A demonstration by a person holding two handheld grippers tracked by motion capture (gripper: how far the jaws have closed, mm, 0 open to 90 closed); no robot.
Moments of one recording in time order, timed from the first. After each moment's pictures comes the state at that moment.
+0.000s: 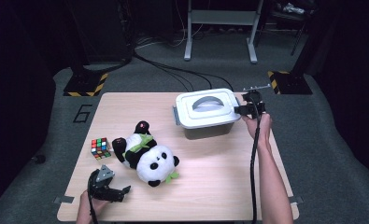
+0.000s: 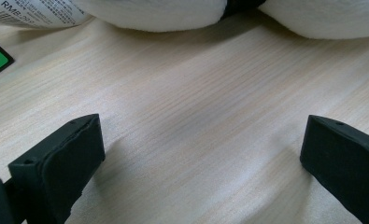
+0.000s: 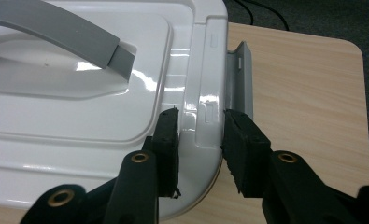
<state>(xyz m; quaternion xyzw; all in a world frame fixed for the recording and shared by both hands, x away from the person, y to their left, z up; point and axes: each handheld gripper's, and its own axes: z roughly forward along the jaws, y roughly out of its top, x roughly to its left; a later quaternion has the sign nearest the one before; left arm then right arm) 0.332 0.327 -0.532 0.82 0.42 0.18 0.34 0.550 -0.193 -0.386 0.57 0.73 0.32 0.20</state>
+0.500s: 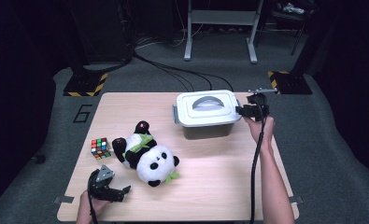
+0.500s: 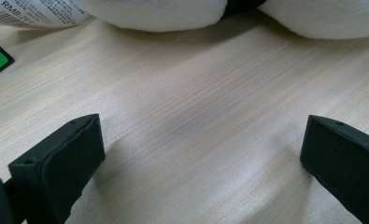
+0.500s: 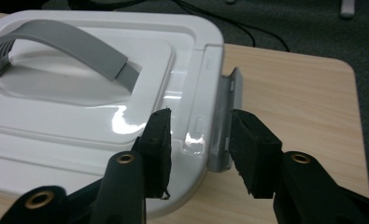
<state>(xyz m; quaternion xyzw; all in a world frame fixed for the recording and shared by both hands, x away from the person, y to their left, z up) 0.332 0.327 -0.532 0.82 0.42 0.18 0.34 0.536 -0.206 -0.385 0.55 0.72 0.37 0.21</state>
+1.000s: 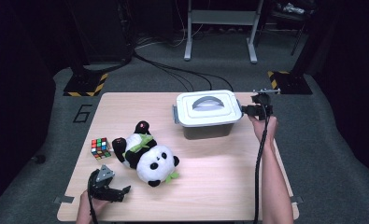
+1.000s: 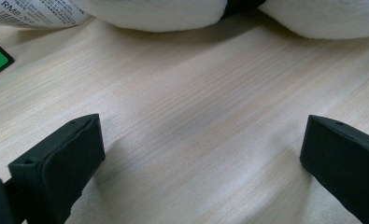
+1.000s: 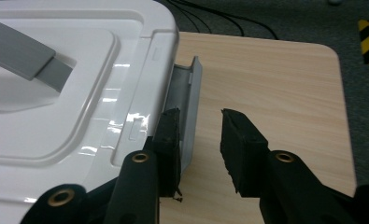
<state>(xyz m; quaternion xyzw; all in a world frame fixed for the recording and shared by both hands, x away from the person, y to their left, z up) 0.331 0.327 -0.532 0.82 0.42 0.18 0.34 0.558 -0.226 -0.406 0.58 0.70 0.35 0.21</state>
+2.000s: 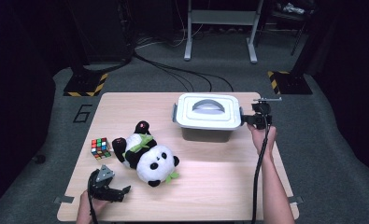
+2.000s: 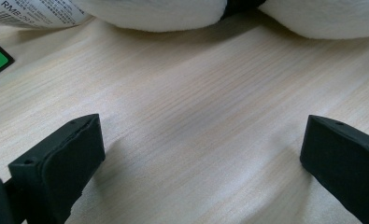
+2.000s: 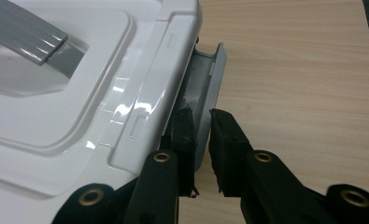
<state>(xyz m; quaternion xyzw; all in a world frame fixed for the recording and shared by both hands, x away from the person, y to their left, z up) 0.331 0.327 -0.532 0.82 0.42 0.18 0.34 0.524 -0.221 -0.414 0.61 0.69 0.36 0.17</state>
